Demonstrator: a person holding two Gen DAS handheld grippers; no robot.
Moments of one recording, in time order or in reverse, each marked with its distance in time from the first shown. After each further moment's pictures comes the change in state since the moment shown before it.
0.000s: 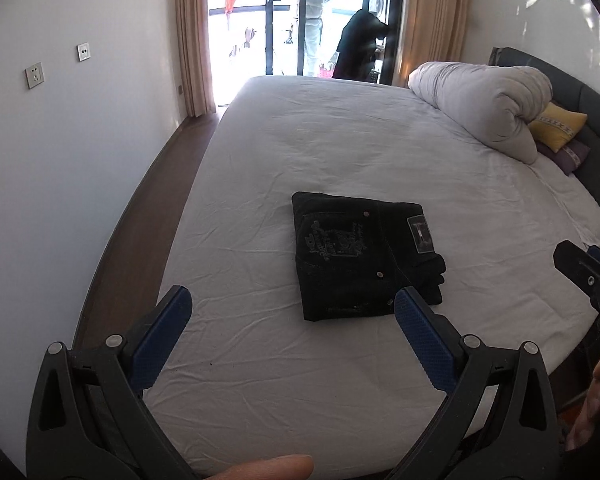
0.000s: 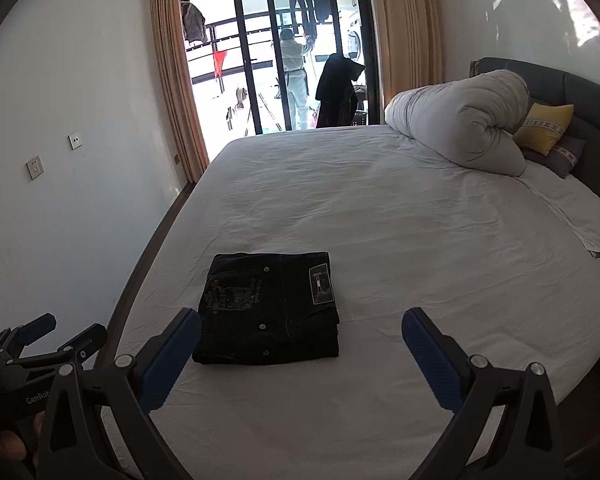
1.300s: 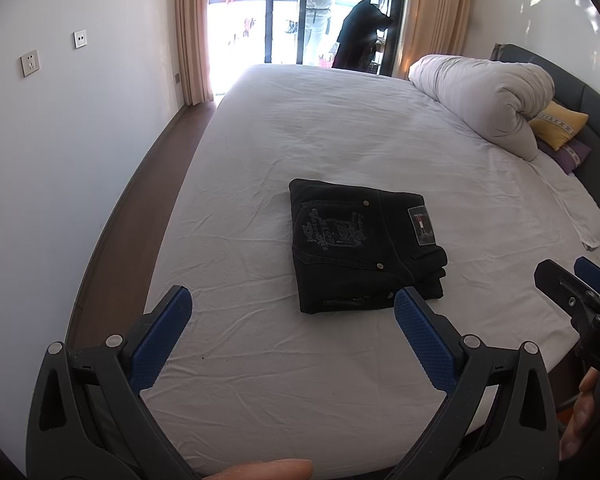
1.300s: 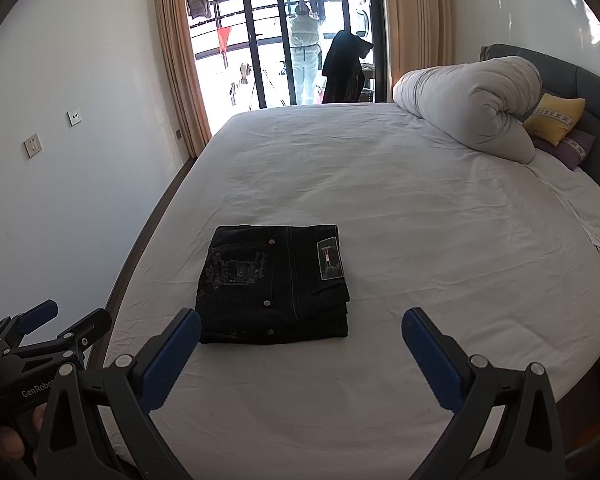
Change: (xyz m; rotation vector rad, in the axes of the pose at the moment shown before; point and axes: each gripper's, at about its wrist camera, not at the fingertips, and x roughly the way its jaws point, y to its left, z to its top) left arm 0.008 0.010 -0.005 -0.012 0.032 -0.012; right arm 0.015 0.007 -0.010 -0.020 0.071 0.003
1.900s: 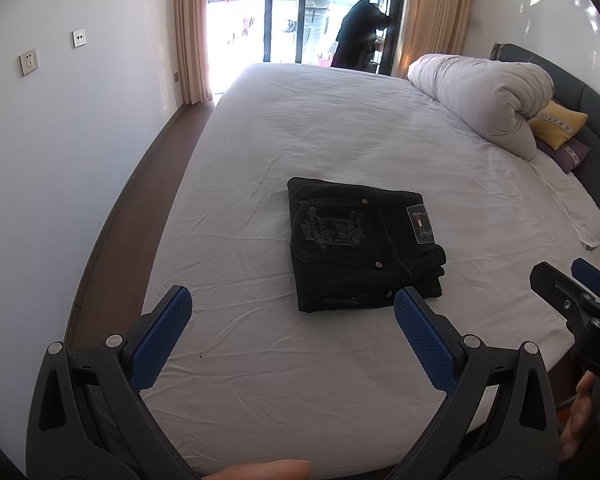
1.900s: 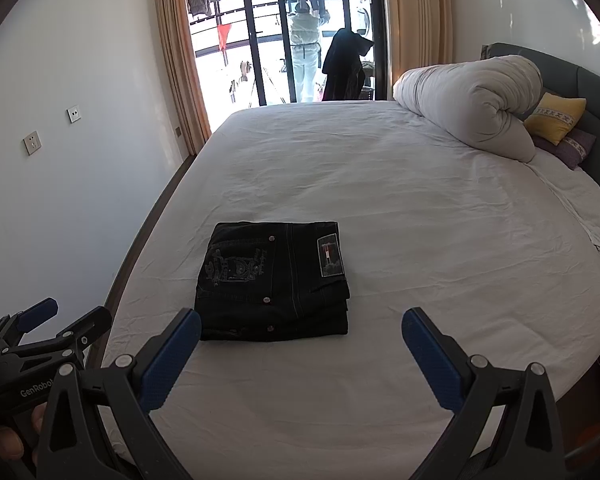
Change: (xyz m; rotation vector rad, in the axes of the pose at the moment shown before) left arm 0.002 -0.002 -0.001 0.001 0.001 -0.004; right arm 0.001 -0.001 -0.005 -0.001 0.006 0.001
